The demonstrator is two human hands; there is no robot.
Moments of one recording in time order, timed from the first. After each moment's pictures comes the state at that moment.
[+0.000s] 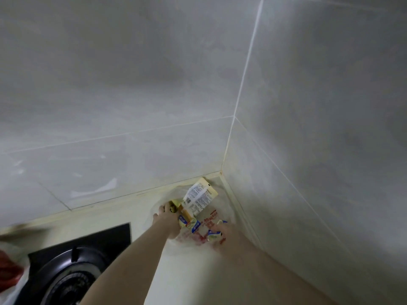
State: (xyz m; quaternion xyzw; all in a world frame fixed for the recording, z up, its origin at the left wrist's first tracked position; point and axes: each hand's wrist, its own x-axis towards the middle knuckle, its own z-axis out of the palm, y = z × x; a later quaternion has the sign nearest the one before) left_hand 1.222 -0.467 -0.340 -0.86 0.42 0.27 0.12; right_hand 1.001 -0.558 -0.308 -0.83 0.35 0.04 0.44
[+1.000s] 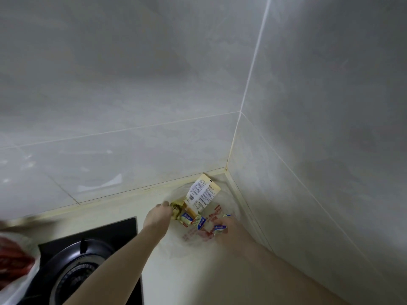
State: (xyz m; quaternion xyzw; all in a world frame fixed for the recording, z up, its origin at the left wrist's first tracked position) left_hand 1.240 -0.426 -0.346 -0.88 0.47 0.10 0.01; right_hand 1.014 -0.558 -0.320 -0.78 0.39 0.02 0.48
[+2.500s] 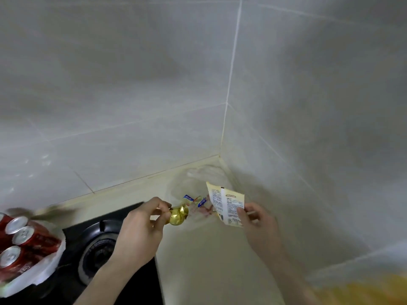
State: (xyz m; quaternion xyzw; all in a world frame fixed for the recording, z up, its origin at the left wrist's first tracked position) left_hand 1.119 -0.272 -0.152 -0.82 0.39 0.14 -0.40; right_hand 0.907 -0.450 -0.194 -0.71 0.46 -0.31 0.43
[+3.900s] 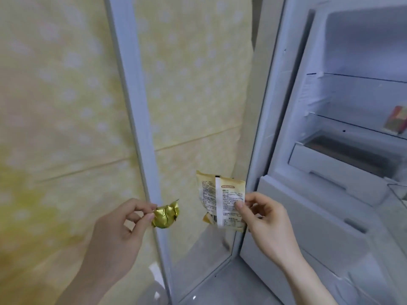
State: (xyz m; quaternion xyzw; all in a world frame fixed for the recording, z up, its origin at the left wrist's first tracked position) left_hand 0.528 -0.154 -0.041 -0.17 0.86 0.39 -0.28; right_hand 0.389 0.099 -0.055 -0.20 0.78 -0.60 -0.02
